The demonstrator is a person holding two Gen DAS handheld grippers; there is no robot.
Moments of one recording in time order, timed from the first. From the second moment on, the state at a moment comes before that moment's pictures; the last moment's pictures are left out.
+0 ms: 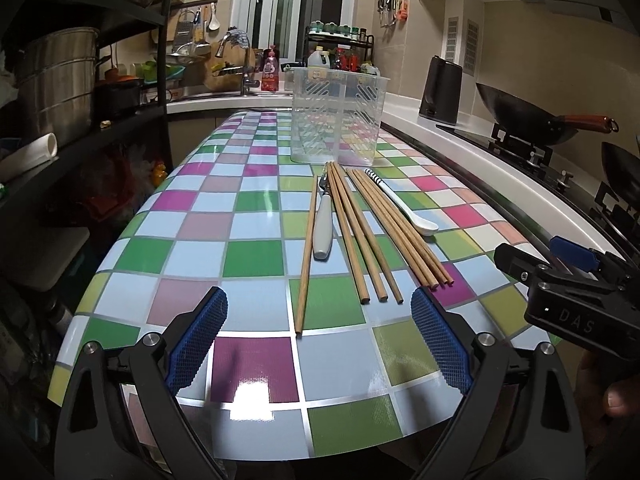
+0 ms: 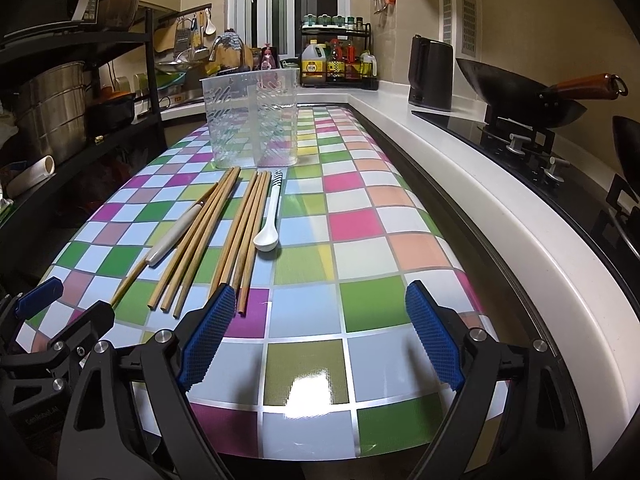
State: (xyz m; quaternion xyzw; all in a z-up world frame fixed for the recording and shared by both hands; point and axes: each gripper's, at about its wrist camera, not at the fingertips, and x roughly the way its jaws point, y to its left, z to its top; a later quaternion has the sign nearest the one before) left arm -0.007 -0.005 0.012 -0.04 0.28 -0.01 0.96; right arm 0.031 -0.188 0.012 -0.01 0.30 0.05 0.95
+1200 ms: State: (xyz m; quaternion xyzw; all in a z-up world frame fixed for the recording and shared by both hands) left arm 0.008 0.008 -0.019 -0.04 0.29 0.00 0.96; right arm 0.100 -0.187 0.012 0.11 0.36 0.12 0.92
